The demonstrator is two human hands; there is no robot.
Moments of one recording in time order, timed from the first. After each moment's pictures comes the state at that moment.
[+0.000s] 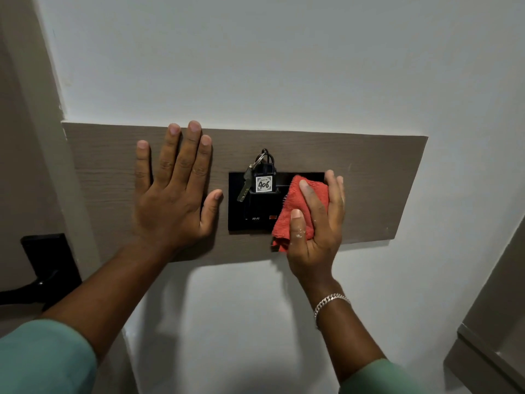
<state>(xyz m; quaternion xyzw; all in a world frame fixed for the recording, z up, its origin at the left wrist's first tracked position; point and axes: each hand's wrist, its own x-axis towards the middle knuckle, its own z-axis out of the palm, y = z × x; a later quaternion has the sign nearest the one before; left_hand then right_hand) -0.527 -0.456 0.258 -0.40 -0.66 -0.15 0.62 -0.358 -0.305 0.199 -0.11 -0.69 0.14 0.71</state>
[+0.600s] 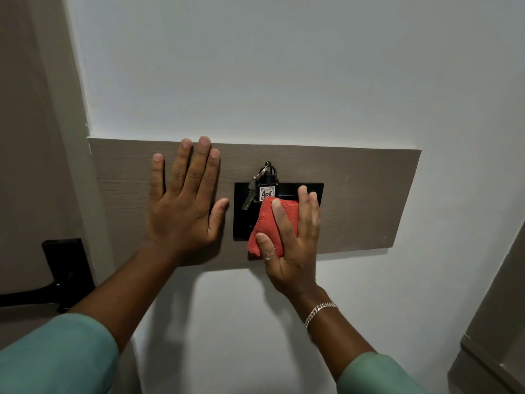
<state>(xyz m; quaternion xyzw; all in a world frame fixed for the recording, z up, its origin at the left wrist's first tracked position) -0.525 -0.456 0.258 -0.39 -0.67 -0.14 0.61 -0.376 -0.321 0.188 -0.10 -0.77 0.01 0.63</state>
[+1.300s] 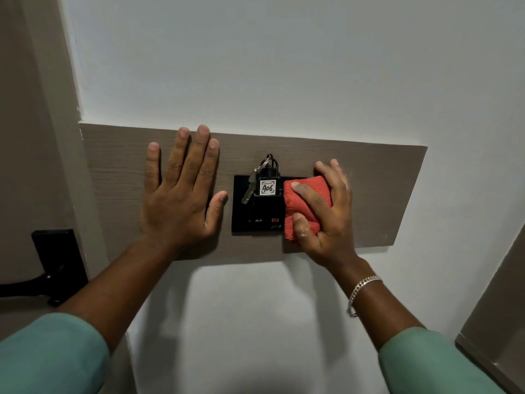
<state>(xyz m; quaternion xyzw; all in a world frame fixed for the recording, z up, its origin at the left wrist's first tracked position) -0.527 -0.456 0.256 -0.40 -0.66 -0.16 0.62 -0.336 -0.277 0.236 -0.02 -0.79 -0.01 0.61</state>
